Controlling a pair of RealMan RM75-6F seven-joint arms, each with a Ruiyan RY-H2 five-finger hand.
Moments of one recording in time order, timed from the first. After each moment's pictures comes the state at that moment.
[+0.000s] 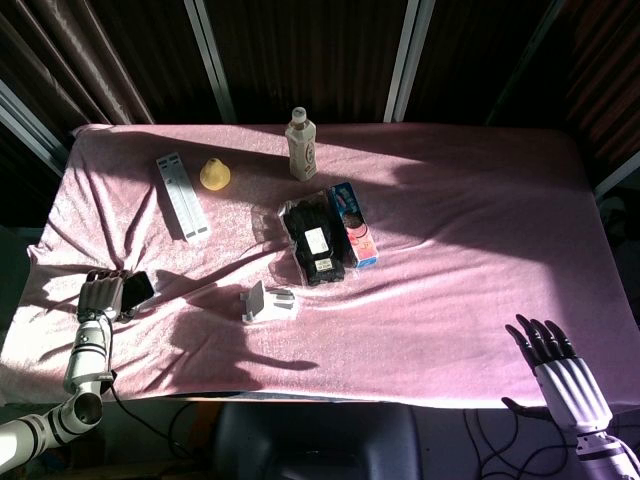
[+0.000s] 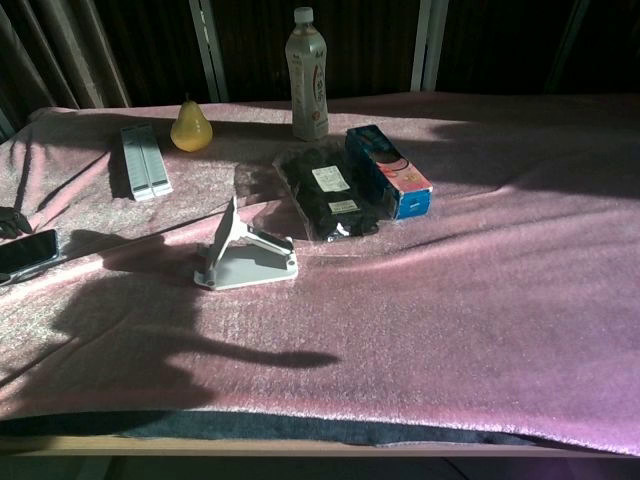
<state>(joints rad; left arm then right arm) -0.63 -1.46 -0.12 -1.24 0.59 0.90 0.55 0.03 -1.10 -0.08 -1.62 -1.69 1.47 -0.13</state>
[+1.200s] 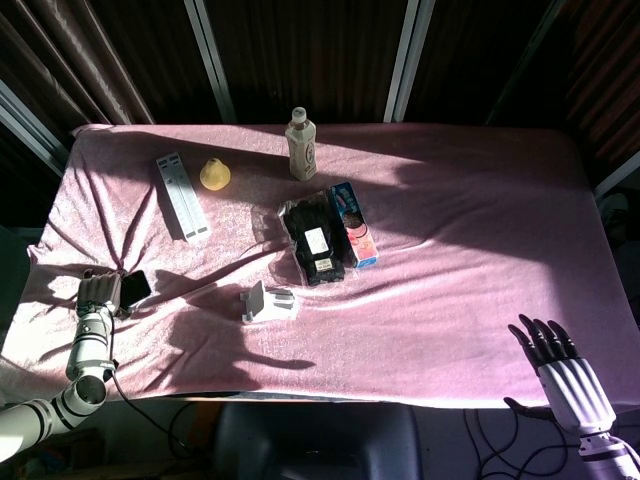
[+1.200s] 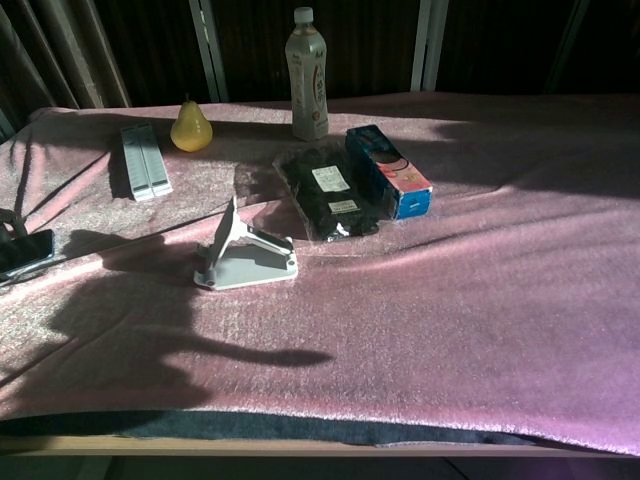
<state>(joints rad) -0.70 -1.46 -0.12 -1.20 0.39 0.81 0.67 0.03 -1.10 -0.08 -1.62 -1.69 1.48 -0.11</state>
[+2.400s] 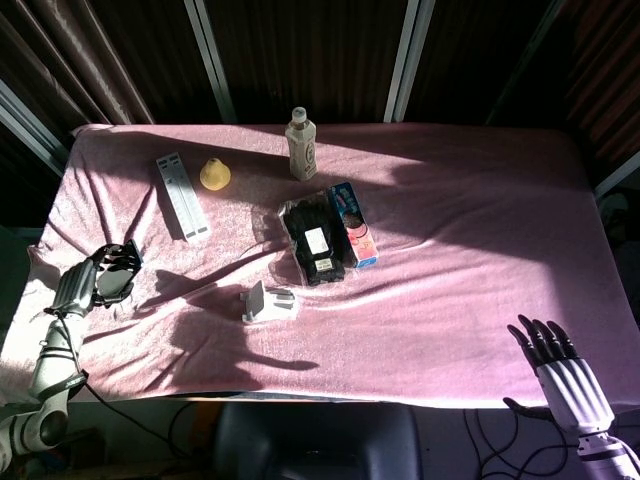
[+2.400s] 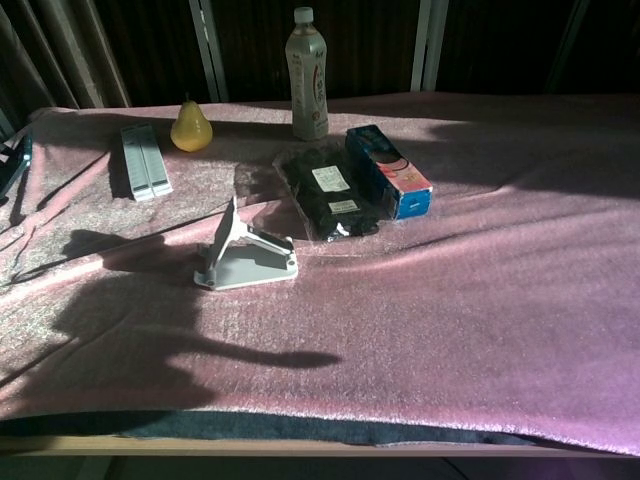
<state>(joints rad) -0.48 -1.36 -0.21 -1.24 1.10 0.98 -0.35 0.03 -1.10 -0.08 -1.62 -1.68 1.47 -0.13</state>
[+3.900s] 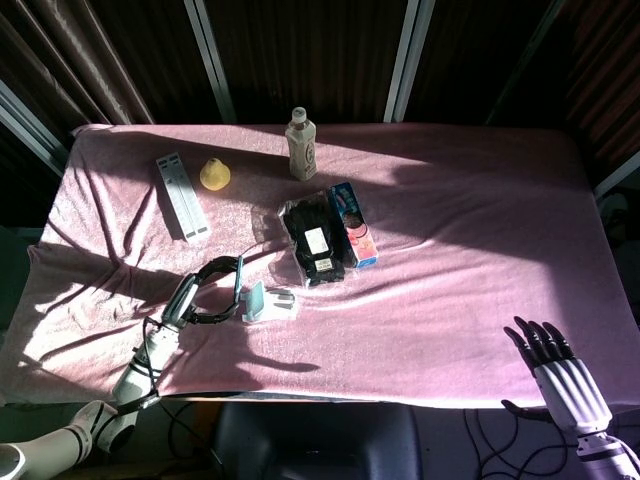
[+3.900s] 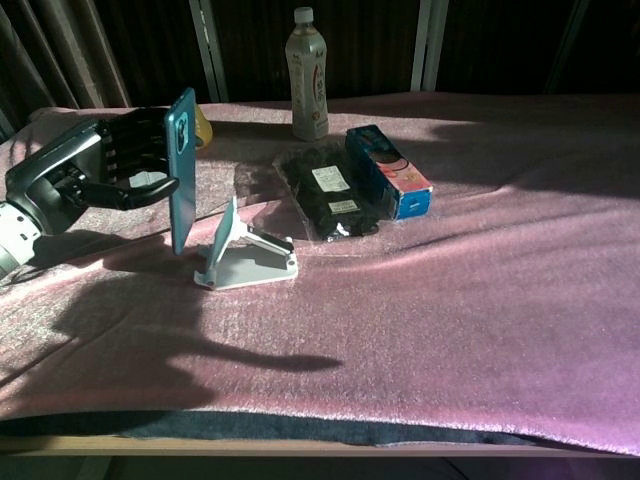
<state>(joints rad) -0.59 -1.73 -0.09 -0.98 1.60 1.31 -1.06 0.04 -1.09 -0.09 -1.62 -1.70 1.45 -0.10</state>
